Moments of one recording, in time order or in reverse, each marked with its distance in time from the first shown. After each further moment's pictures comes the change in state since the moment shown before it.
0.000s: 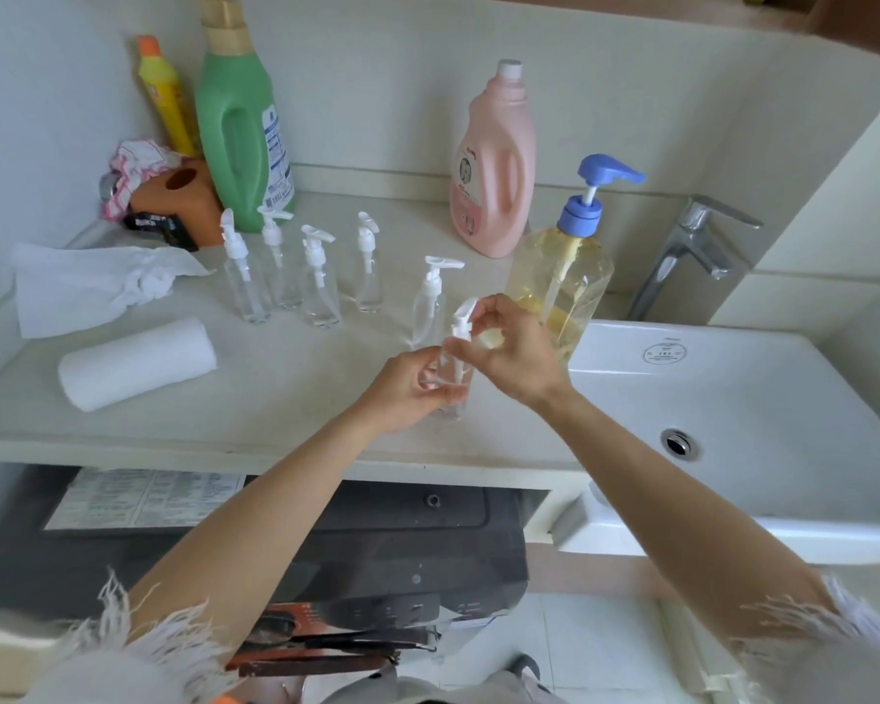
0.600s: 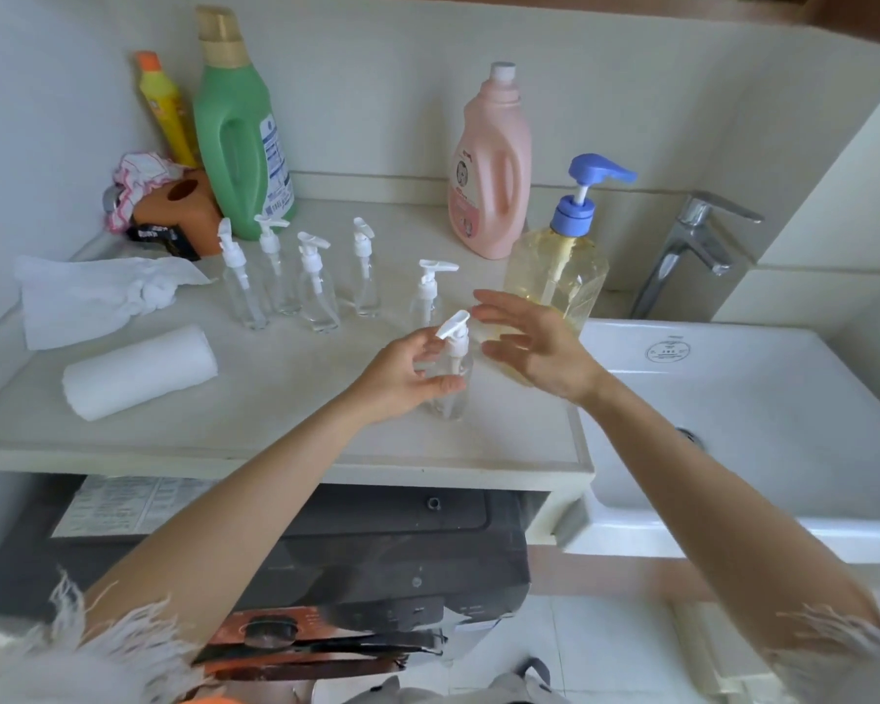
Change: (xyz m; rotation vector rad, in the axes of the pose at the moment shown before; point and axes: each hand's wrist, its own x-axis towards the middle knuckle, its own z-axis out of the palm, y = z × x) left_hand 0.004 0.020 -0.011 0.007 -0.017 -0.019; right_hand 0.000 0.009 -0.035 0.129 -0.253 -0.039
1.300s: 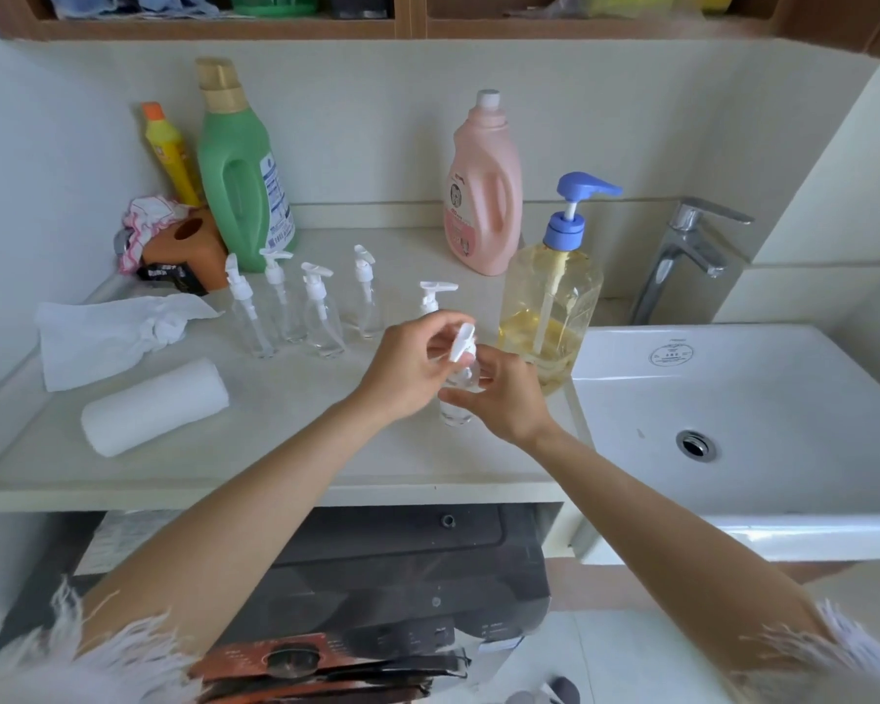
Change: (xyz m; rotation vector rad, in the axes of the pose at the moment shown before) left_hand -0.001 0.046 -0.005 0.111 0.172 0.222; right_hand 0.004 0.024 0.061 -0.153 0.249 0.059
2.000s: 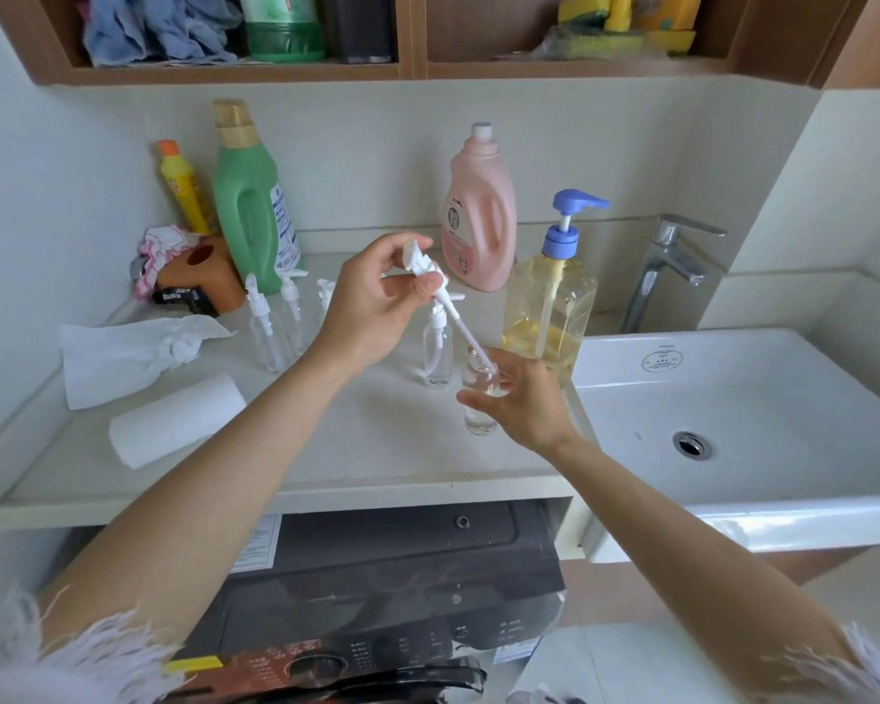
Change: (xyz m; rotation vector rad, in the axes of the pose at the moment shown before) left_hand -0.001 0.049 -0.066 -0.310 0.136 0.181; right_hand -0.026 -0.021 -0.010 0.018 0.102 0.024
